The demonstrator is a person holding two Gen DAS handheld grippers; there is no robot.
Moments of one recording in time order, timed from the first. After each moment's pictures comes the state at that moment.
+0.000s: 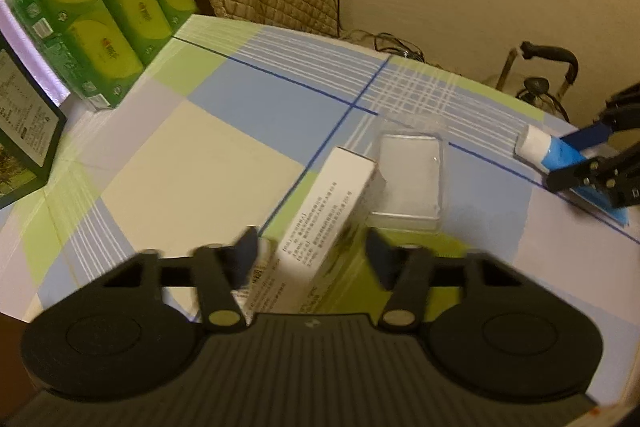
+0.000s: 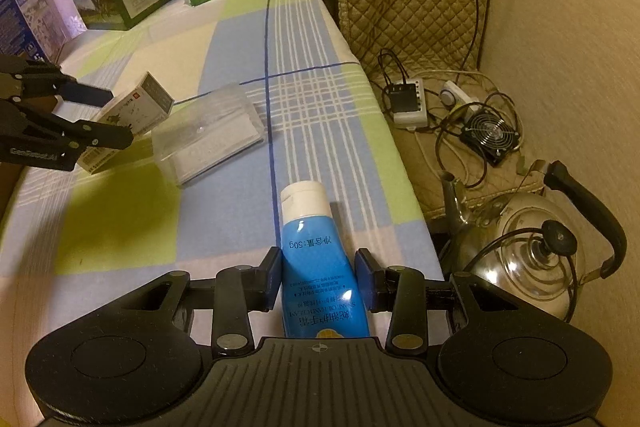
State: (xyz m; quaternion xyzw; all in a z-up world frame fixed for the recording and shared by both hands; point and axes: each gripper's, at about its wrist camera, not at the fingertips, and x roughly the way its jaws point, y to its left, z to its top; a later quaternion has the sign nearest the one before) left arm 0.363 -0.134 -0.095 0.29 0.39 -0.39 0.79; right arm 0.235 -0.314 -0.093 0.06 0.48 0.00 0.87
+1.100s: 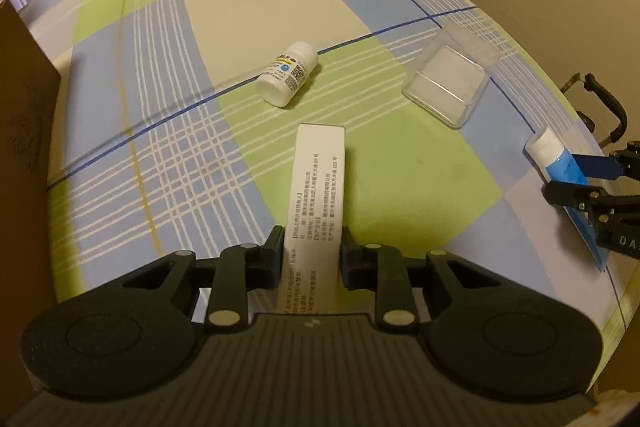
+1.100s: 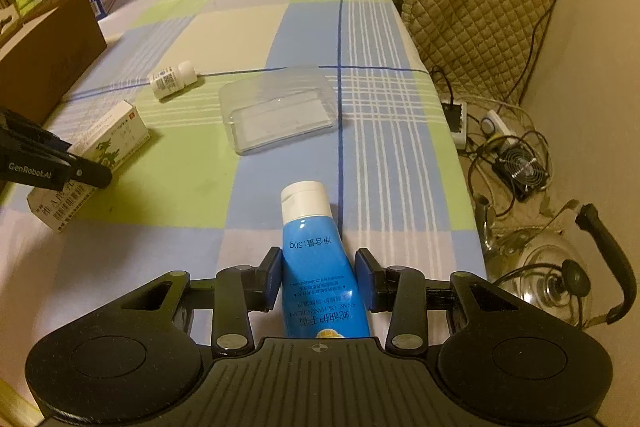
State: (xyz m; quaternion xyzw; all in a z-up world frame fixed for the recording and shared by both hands) left arm 0.313 -0.069 -0.114 0.13 0.53 -0.21 0.81; right arm 0.226 -0.274 -0.099 -0.02 0.48 0.07 0.87
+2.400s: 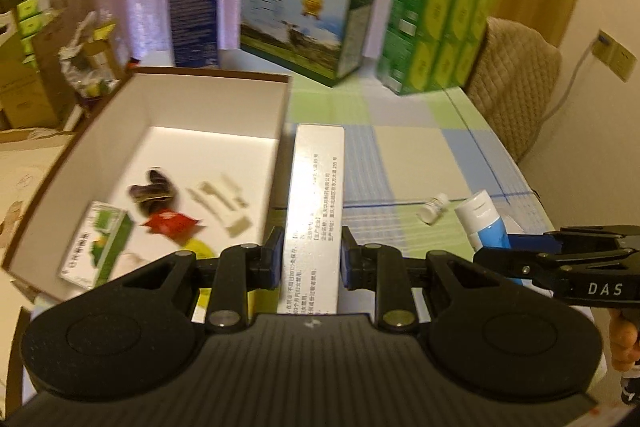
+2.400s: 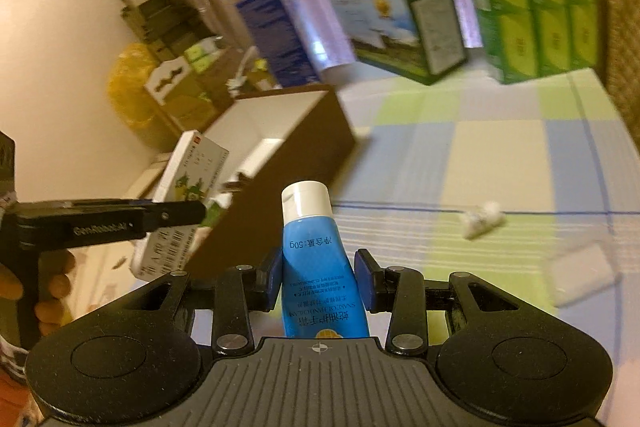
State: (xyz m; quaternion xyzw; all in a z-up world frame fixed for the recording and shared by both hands) left arm 0.239 0.110 0.040 -0.03 0.39 -0.07 0.92; right arm 0.246 -0.112 0.014 0.09 0.40 0.32 0.85
